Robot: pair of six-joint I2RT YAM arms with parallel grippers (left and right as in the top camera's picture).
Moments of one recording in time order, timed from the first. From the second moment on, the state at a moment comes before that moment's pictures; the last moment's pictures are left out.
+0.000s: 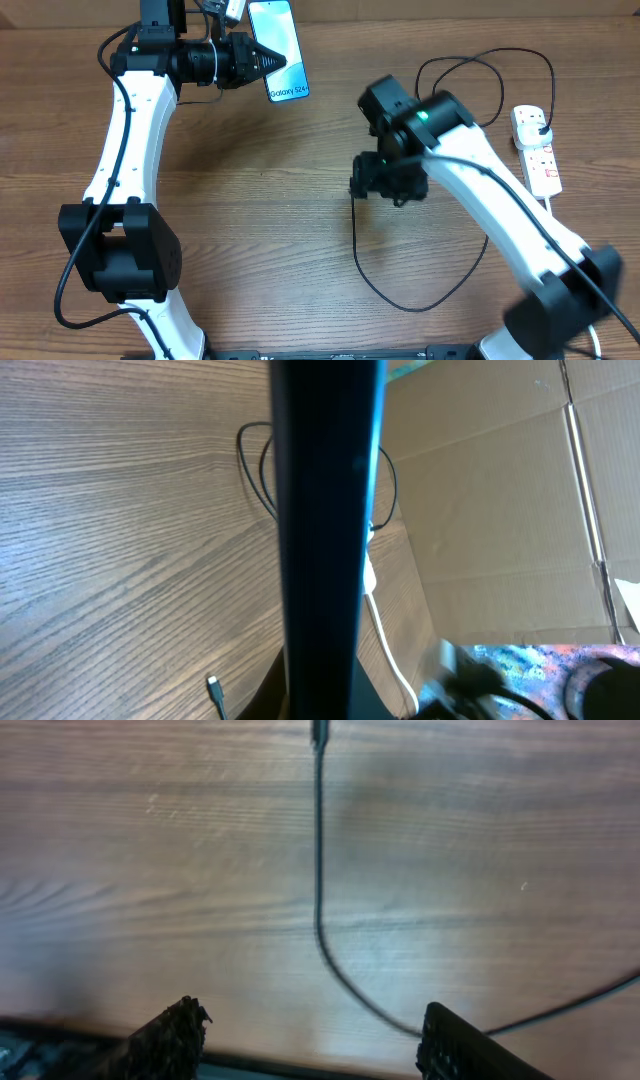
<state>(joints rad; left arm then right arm) -0.02 1.98 1.85 -0.76 1.04 -0.28 0.53 1.77 1.64 -1.38 -0.14 0.51</state>
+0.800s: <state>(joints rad) -0.02 1.98 1.85 -0.76 1.03 -0.28 0.54 2.04 1.47 -0.89 -0.05 0.64</state>
